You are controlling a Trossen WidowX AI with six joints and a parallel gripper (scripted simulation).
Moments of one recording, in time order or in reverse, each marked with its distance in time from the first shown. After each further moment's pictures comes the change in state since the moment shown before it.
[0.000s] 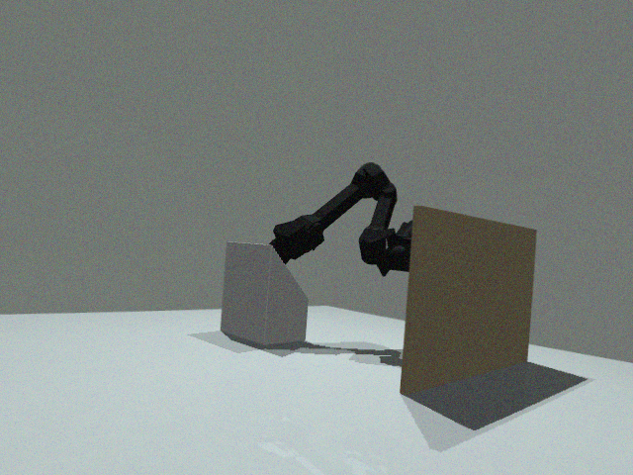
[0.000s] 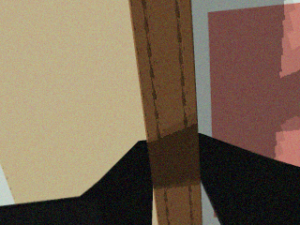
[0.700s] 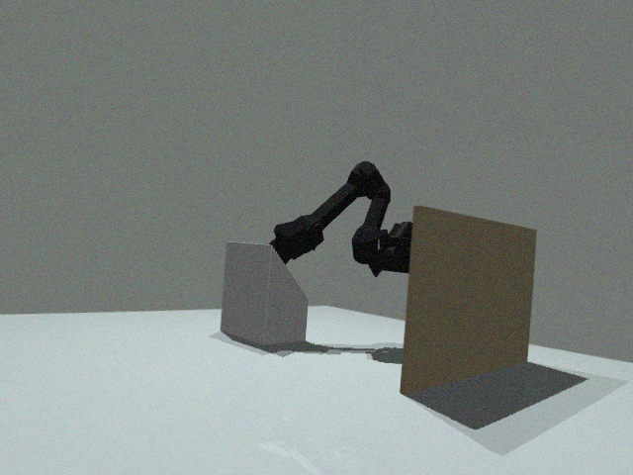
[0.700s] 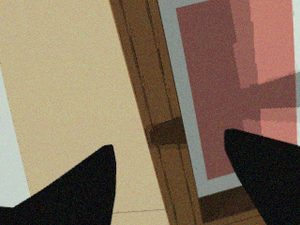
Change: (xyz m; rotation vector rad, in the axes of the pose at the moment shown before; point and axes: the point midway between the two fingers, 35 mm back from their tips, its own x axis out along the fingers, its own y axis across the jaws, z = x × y) arm -0.027 -0.003 -0.003 -0.074 -0.009 0.003
